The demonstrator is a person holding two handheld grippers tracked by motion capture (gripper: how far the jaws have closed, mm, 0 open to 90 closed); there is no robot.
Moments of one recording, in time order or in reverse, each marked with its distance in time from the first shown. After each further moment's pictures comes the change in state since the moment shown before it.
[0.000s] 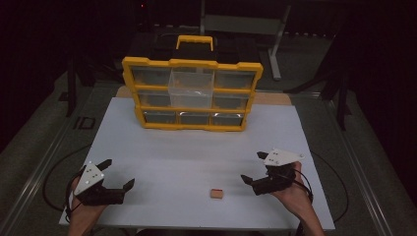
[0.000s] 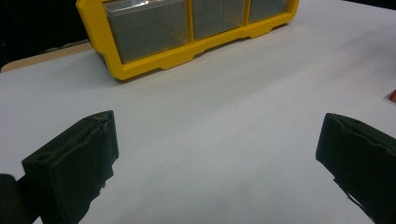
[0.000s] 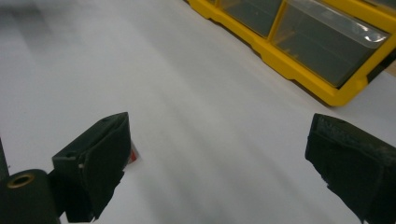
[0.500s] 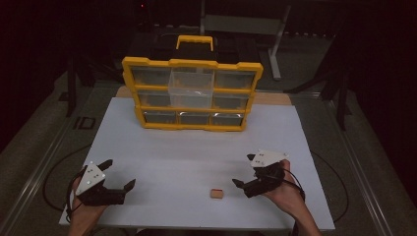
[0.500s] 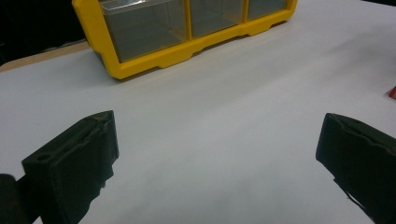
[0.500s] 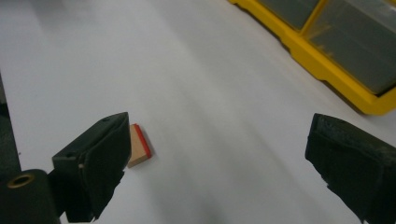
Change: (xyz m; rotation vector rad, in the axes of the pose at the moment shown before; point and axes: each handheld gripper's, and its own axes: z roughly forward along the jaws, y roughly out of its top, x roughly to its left) left arm -0.001 0.000 0.001 0.009 -0.001 0.006; right arm 0.013 0.011 0.020 0.079 0.056 -0.067
